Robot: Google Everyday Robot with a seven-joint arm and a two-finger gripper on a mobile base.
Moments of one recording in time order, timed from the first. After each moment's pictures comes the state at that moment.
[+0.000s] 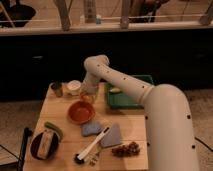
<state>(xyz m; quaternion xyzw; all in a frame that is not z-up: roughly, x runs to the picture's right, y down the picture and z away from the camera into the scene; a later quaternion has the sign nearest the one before) -0.107 0.064 0.846 -0.23 -0.36 -0.48 0.77</state>
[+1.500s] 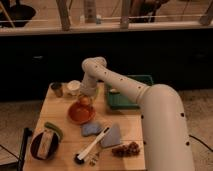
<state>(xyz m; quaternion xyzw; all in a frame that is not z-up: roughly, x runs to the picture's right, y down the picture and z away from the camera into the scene) -0.121 0.080 0.848 -0.24 -0.38 -0.50 0.74</state>
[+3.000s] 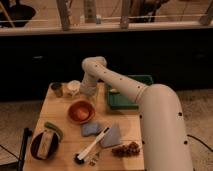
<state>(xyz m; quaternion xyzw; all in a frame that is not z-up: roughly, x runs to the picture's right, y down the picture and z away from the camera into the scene) -0.118 0.080 0.848 -0.25 -0.39 -0.51 0.73</state>
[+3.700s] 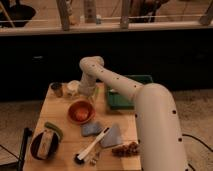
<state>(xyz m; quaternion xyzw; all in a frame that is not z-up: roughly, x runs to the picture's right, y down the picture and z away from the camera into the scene) -0.127 0.084 0.850 -0.26 -0.39 -0.51 0.72</state>
